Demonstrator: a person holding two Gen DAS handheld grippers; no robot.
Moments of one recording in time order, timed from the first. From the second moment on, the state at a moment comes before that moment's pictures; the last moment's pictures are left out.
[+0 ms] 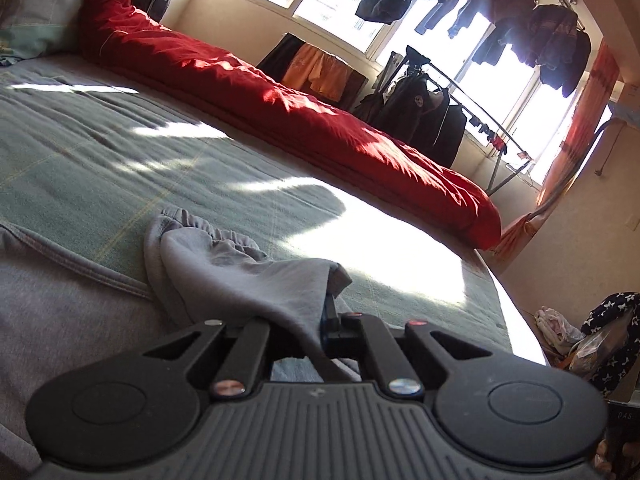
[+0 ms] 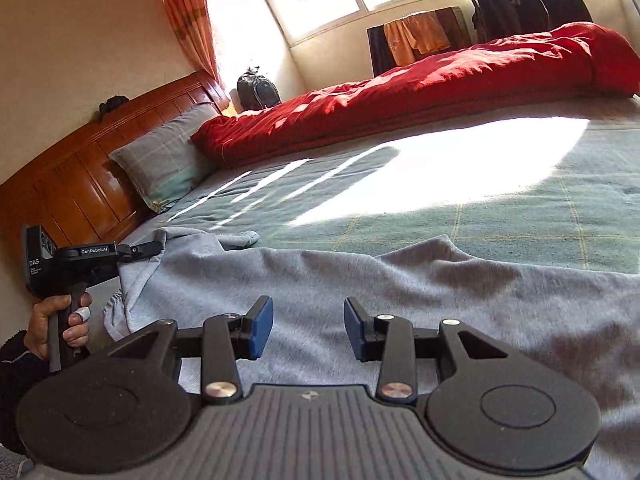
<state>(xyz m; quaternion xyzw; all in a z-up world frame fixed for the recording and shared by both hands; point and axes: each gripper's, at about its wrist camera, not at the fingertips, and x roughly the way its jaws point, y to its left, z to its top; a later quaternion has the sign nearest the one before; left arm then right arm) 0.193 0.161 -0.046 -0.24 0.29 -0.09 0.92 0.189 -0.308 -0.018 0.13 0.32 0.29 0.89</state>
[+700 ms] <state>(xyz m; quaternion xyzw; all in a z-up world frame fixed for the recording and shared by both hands) 0.198 0.162 -0.044 -0.17 0.27 -0.08 0.94 0.186 -0.309 -0.031 0.11 0.34 0.26 0.90</state>
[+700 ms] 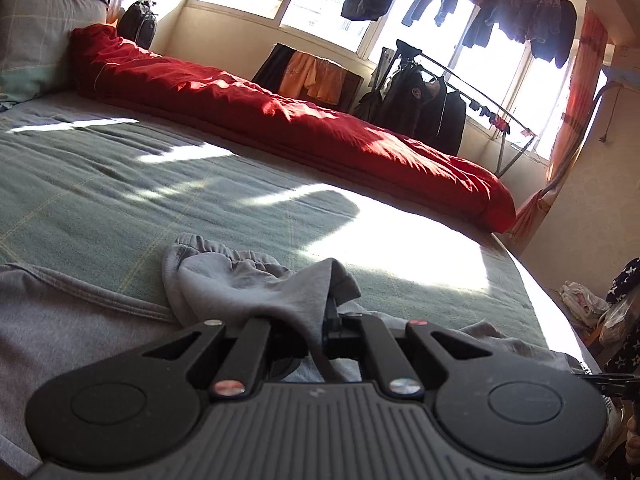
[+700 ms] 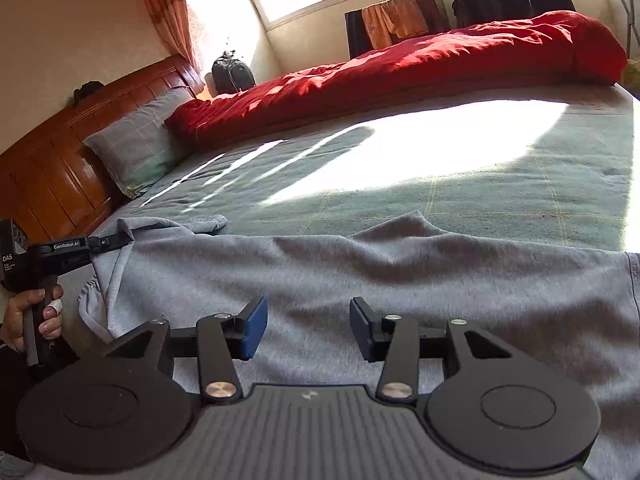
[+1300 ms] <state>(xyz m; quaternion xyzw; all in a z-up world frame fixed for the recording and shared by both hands) 0.178 0.180 -0.068 -0.14 0.36 -0.05 0.92 0.183 -0.296 -0.053 0.07 0.40 0.24 0.88</state>
